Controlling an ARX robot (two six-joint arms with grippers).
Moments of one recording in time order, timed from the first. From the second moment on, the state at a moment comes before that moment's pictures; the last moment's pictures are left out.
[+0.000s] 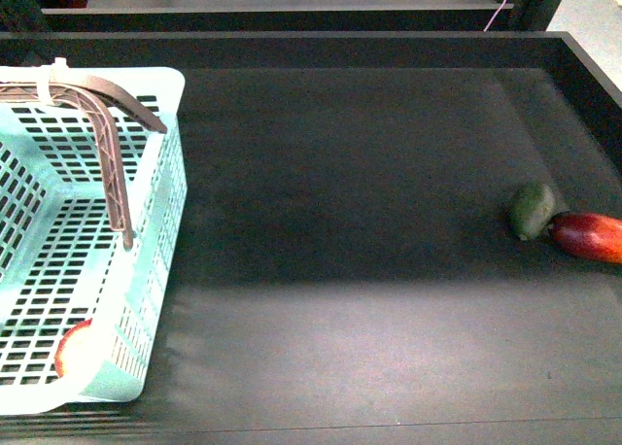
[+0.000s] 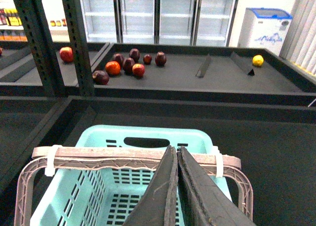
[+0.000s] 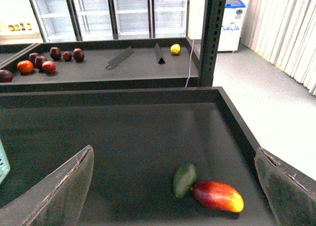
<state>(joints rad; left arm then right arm) 0.00 0.92 0.06 0.87 0.00 -0.01 0.00 0.00 0.02 0.00 0.00 0.00</state>
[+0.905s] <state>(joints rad) 0.00 0.31 0.01 0.31 0.00 -0.01 0.00 0.00 0.02 0.00 0.00 0.00</state>
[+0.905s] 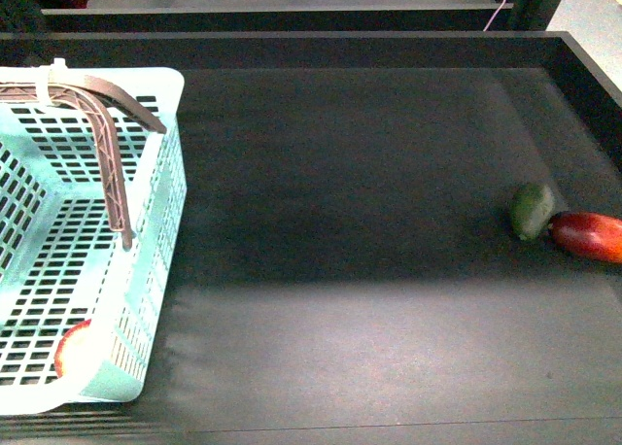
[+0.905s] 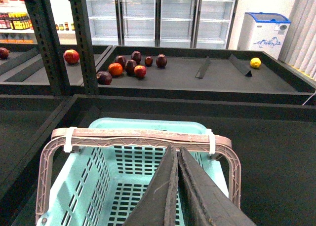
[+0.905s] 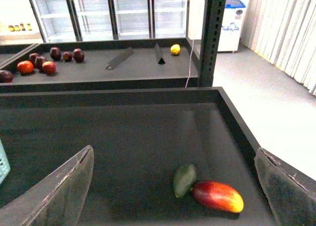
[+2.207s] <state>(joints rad) 0.00 0.01 0.02 0.00 0.00 -0.01 0.00 0.00 0.02 0.00 0.00 0.00</state>
